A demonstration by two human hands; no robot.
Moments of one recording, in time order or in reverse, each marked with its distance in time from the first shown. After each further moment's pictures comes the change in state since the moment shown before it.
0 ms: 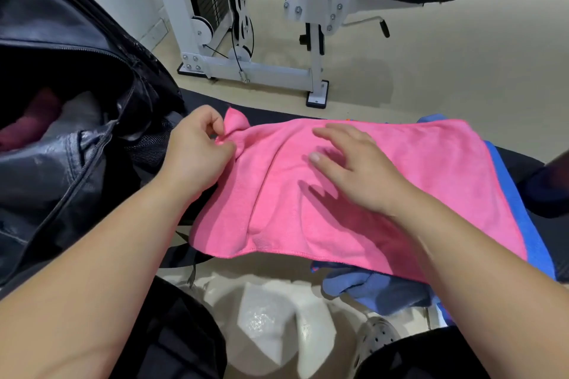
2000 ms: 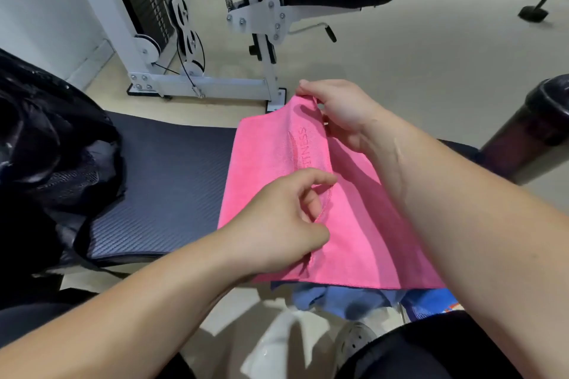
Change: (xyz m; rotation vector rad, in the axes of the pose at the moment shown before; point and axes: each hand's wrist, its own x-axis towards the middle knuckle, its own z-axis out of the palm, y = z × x) left_hand -0.089 0.120 0.094 -0.240 -0.827 0.039; right_hand 0.061 0.035 -0.075 0.914 0.124 0.426
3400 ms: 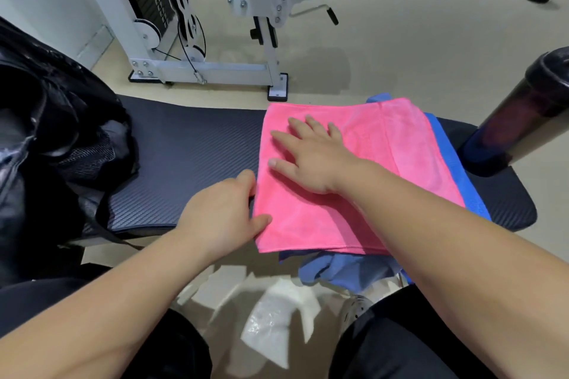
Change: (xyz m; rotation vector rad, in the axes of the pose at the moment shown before) left_hand -0.029 -0.071 -0.045 0.942 0.200 -0.124; right_hand -0.039 0.080 0.036 -1.412 -0.207 -0.274
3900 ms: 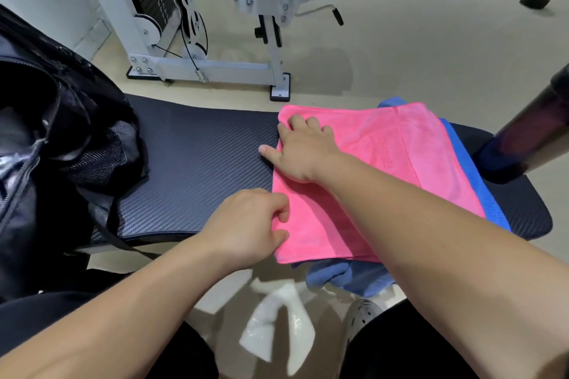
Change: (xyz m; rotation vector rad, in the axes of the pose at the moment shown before) left_hand 0.006 -0.009 0.009 -0.179 -0.059 0.222; right_hand 0.050 -0.037 0.003 -0.054 -0.004 0.172
